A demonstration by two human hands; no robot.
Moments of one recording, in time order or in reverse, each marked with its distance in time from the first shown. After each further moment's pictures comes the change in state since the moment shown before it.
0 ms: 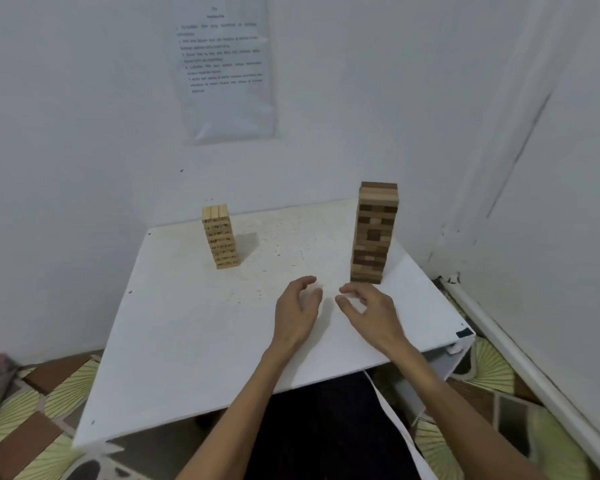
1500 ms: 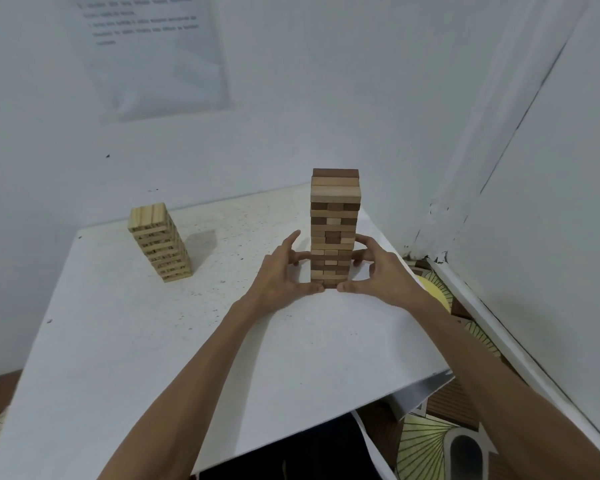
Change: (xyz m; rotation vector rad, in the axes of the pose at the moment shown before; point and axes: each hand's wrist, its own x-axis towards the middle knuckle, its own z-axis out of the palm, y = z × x) left_hand 0.131 -0.010 0.033 0.179 -0.394 0.116; right_hand 0.118 0.068 -0.063 0.003 -0.243 0.019
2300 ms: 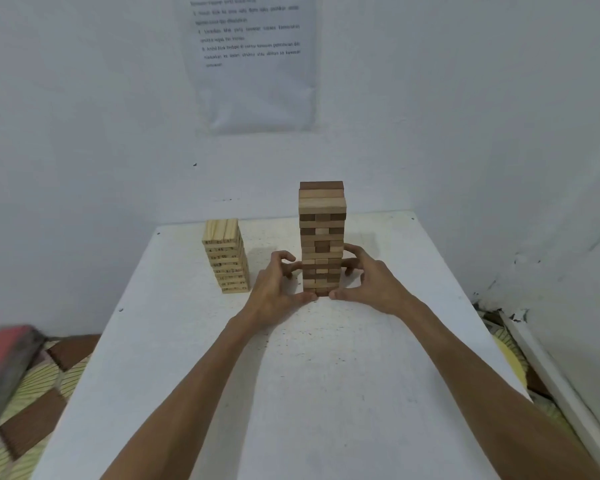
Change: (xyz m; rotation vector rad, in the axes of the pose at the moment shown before) left_hand -0.011 -0.052 -0.081 0.026 0.279 -0.145; right_hand 0.115 -0.052 0.075 -0.040 -0.265 -0.127
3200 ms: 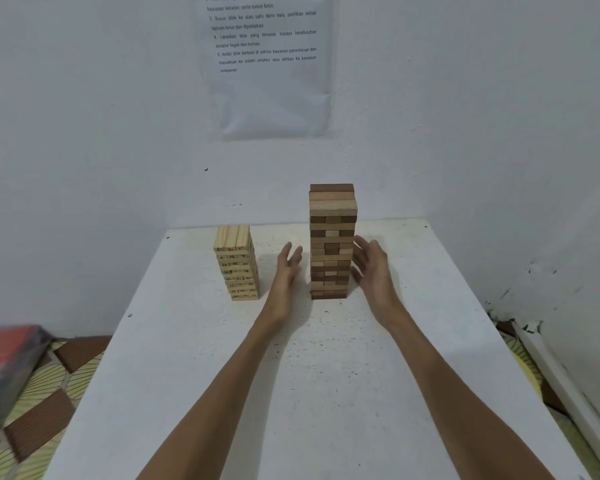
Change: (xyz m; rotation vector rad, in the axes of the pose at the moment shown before) left_hand 0.006 0.011 0.004 -0.575 0.020 -0.160; right_hand 0.020 -0.030 0.030 0.755 0.234 0.146
